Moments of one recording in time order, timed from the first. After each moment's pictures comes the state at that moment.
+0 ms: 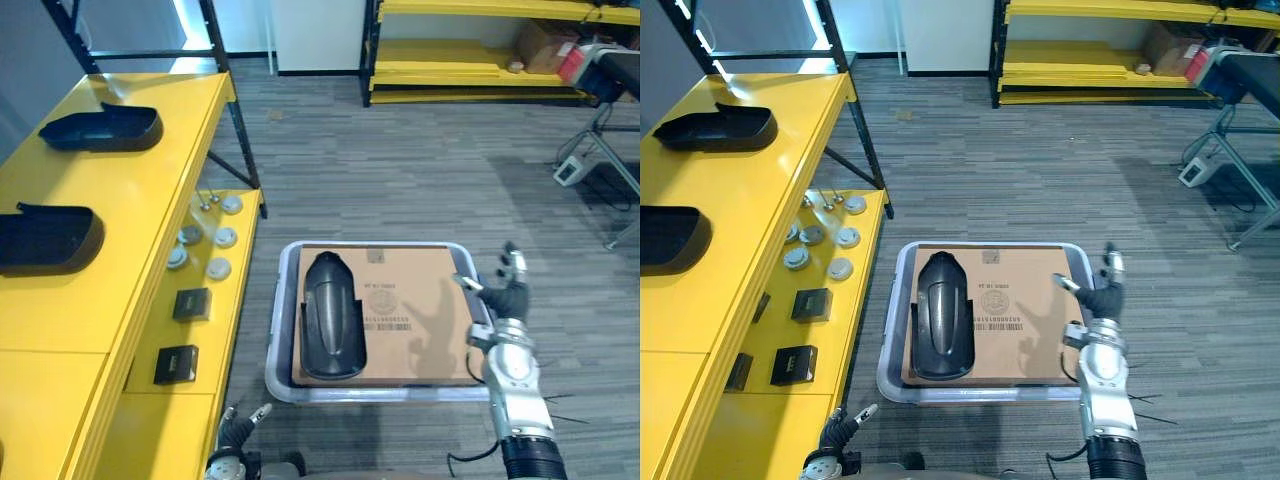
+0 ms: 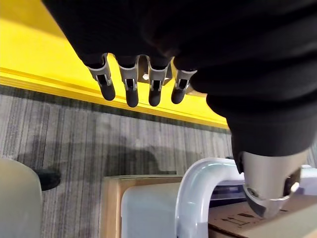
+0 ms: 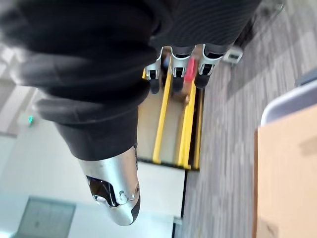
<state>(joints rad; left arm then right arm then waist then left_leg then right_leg) 0.20 0.05 0.05 0.79 0.06 -0.08 0.22 -0.08 -0.12 -0.02 0.18 -0.12 -0.14 -0.21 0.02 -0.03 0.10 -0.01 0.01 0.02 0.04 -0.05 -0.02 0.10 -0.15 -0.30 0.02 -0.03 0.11</state>
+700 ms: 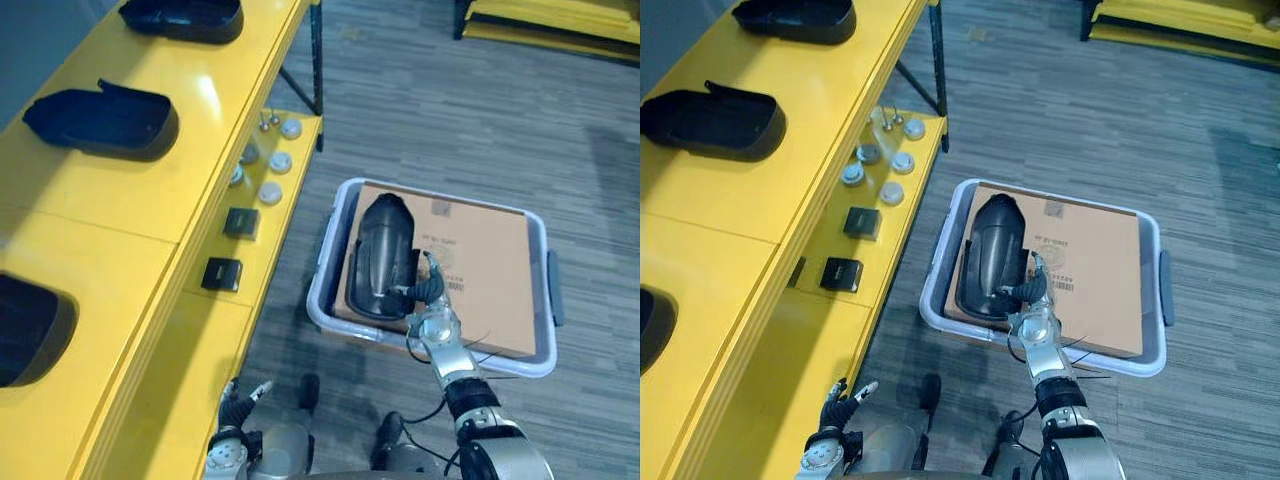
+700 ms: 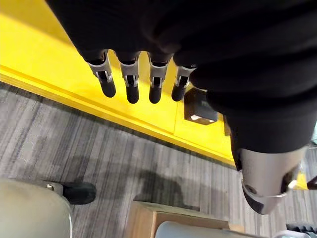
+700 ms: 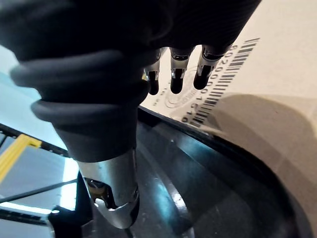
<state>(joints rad) 0.13 0.04 0.03 0.71 0.05 -0.11 0.27 -0.50 -0.04 -0.17 0.74 -0.40 0.09 -0.41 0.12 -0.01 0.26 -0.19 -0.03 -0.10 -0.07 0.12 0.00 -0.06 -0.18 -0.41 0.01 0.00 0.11</state>
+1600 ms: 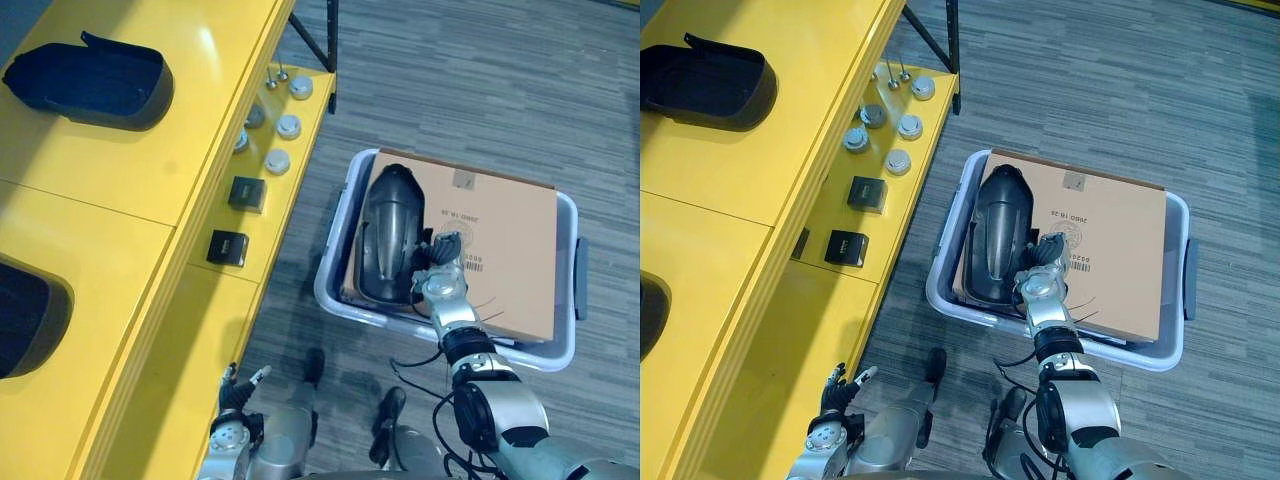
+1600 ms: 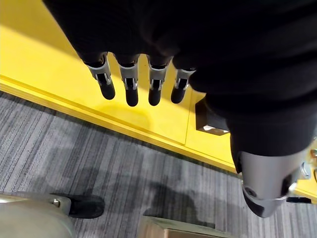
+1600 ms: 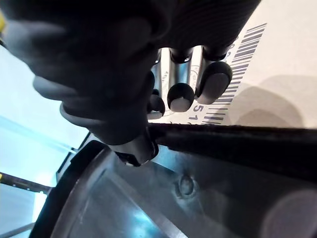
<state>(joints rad) 0.10 0.07 -0.01 0.73 0.01 -0.10 0.31 -0.58 -0.06 -0.16 0.70 -0.29 0.10 -0.48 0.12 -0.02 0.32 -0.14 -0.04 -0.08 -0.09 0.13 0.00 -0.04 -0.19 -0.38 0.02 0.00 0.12</state>
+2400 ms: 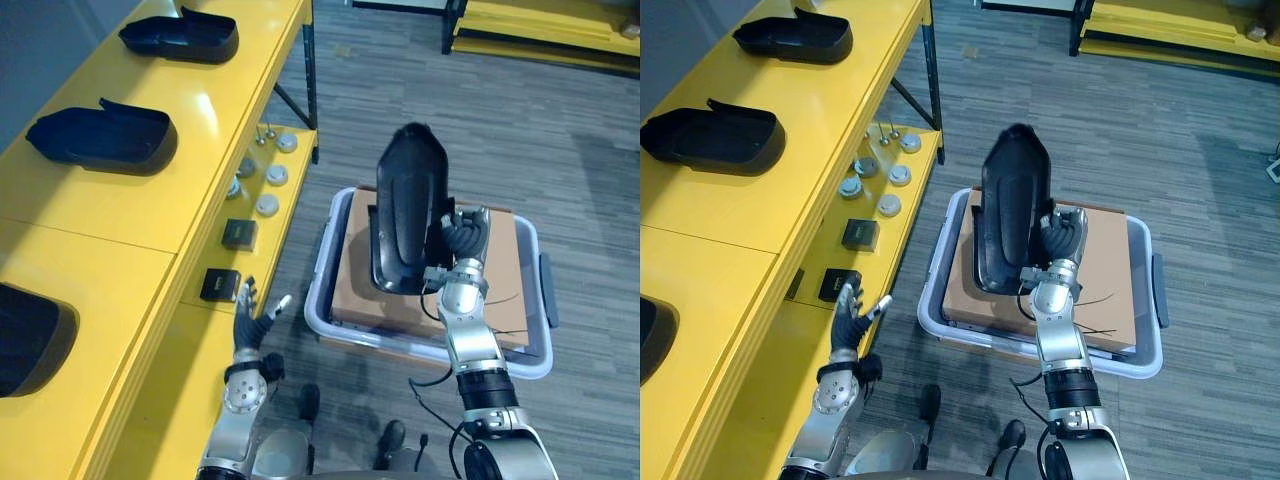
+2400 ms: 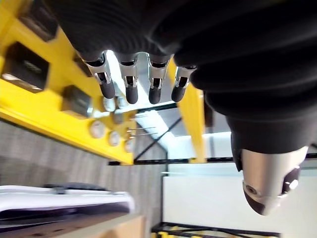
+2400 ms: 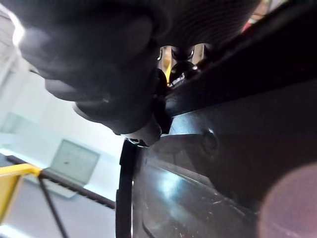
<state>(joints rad) 0.11 0.03 -0.13 -0.12 0.01 -0.14 0.38 -0.35 -0.04 0.04 0.02 -0.40 0.00 -0.48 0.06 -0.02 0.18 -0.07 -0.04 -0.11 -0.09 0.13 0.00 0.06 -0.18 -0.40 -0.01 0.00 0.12</state>
